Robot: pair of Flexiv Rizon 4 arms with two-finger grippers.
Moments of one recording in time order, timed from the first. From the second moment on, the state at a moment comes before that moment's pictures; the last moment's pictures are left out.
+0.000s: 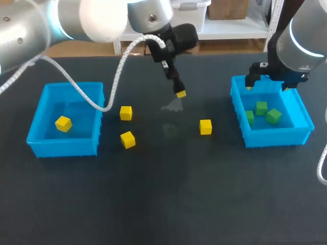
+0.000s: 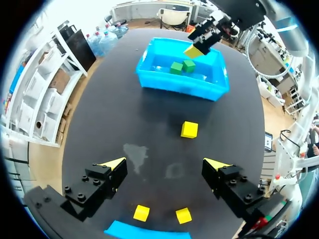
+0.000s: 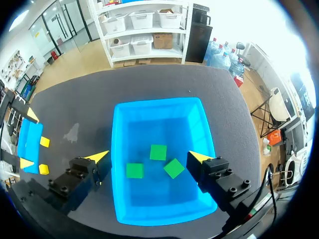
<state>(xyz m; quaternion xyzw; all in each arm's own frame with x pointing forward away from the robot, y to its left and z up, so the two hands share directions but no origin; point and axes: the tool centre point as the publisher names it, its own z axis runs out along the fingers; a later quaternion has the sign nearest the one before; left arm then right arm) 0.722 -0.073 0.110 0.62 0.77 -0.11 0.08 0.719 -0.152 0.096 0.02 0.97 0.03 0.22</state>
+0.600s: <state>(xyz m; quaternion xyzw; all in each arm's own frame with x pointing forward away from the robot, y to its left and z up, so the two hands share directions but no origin) 0.695 -0.117 0.079 0.61 0.78 -0.13 0.06 0.719 -0.152 0.096 0.02 0.97 0.03 0.22</state>
